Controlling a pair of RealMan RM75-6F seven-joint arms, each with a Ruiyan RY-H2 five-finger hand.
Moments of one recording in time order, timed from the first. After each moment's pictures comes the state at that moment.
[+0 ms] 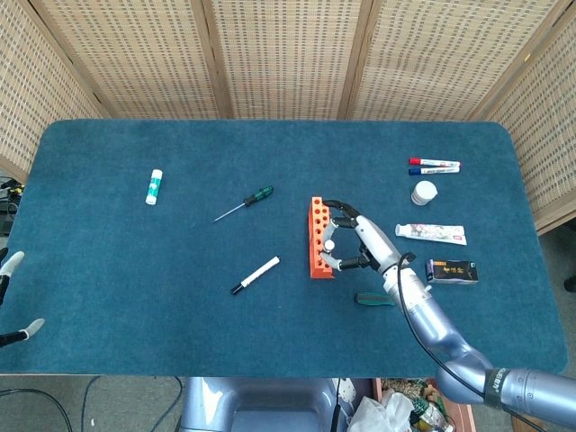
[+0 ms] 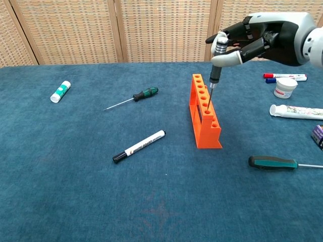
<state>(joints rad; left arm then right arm) -0.03 -1.07 -0.04 -1.61 1.47 1.51 -0.02 0.71 -1.29 0.33 -1.81 -1.02 0.88 0.35</state>
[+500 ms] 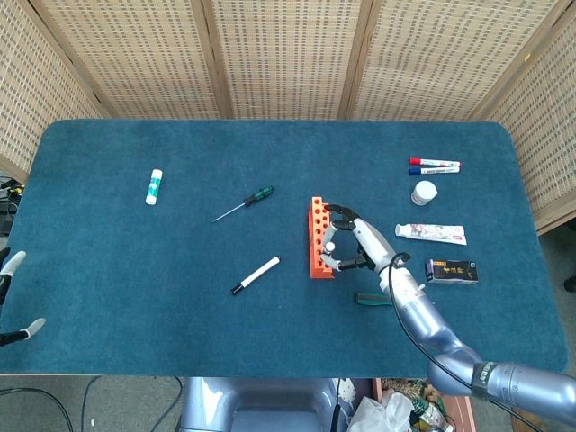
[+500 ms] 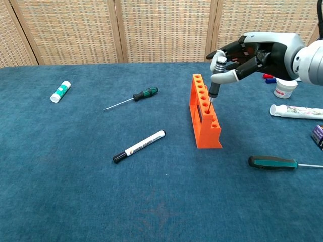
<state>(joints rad) -0.04 -1.07 -0.04 -1.61 1.46 1.49 -0.02 0.72 -1.35 0.31 -1.72 -0.99 0.86 0.31</state>
